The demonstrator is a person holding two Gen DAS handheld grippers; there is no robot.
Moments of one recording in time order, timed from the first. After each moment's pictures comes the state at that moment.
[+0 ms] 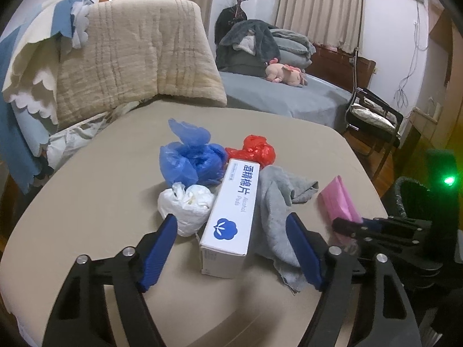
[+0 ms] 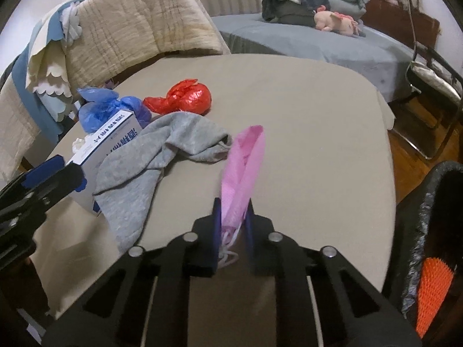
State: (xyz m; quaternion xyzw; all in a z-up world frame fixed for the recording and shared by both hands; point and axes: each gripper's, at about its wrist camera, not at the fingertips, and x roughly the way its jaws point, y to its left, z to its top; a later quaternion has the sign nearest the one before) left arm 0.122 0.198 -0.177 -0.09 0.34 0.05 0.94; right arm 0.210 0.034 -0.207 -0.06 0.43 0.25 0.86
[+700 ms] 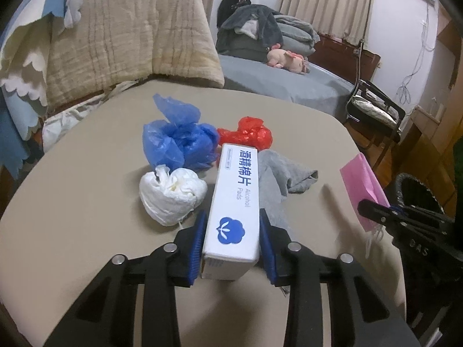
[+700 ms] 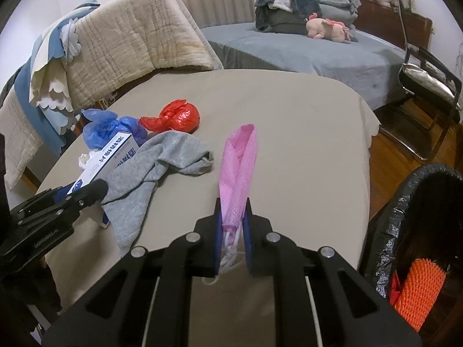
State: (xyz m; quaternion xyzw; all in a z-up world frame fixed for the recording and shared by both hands) left arm 0.138 0.193 -0.189 -0.12 0.37 0.05 0.92; right arm 0.209 0.012 -0.190 -0.04 0.42 0.24 0.87
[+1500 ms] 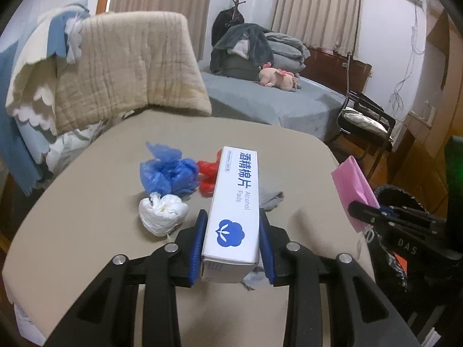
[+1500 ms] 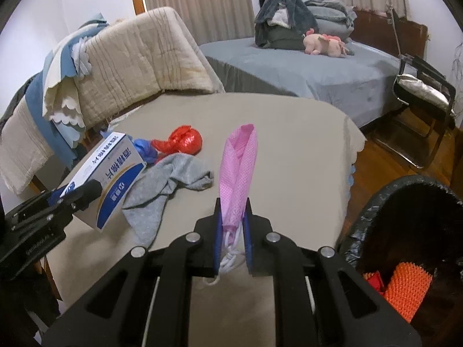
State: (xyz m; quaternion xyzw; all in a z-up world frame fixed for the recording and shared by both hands) left arm 0.112 0.161 -0.138 -0.09 0.33 0.05 0.94; right arm 0.190 -0.015 -0.148 -0.03 0.39 0.25 0.89
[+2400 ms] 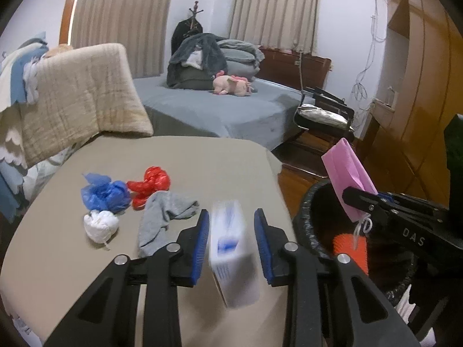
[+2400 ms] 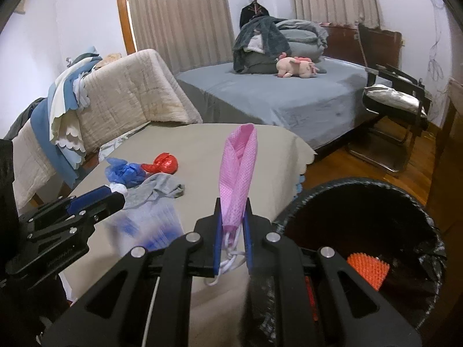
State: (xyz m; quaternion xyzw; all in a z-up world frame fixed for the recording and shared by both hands) left arm 0.099 0.068 -0.097 -0.06 0.31 -0.04 0.95; right arm 0.140 -0.109 -0.094 0.00 0.34 0.21 0.92
